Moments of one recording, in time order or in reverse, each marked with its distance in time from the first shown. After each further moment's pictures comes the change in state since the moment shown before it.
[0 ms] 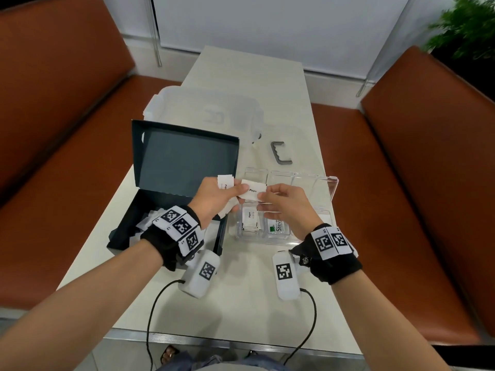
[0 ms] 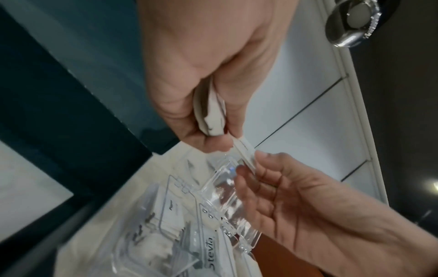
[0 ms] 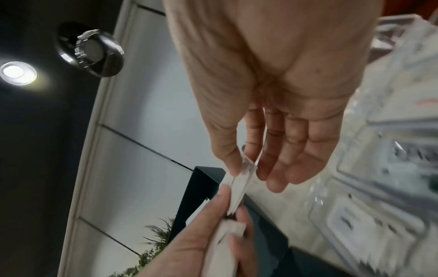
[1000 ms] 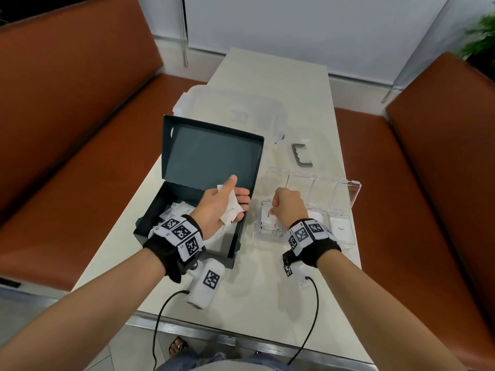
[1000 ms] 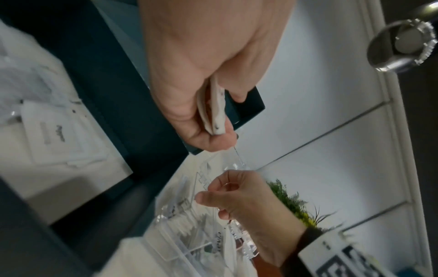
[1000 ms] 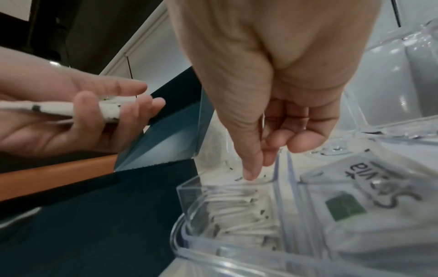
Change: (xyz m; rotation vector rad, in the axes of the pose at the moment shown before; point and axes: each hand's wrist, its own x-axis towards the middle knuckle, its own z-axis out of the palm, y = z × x) left_hand -0.025 -0.012 -0.028 -0.260 0.074 -0.203; right_hand 0.048 0.034 0.031 -1.130 0.078 -0.199
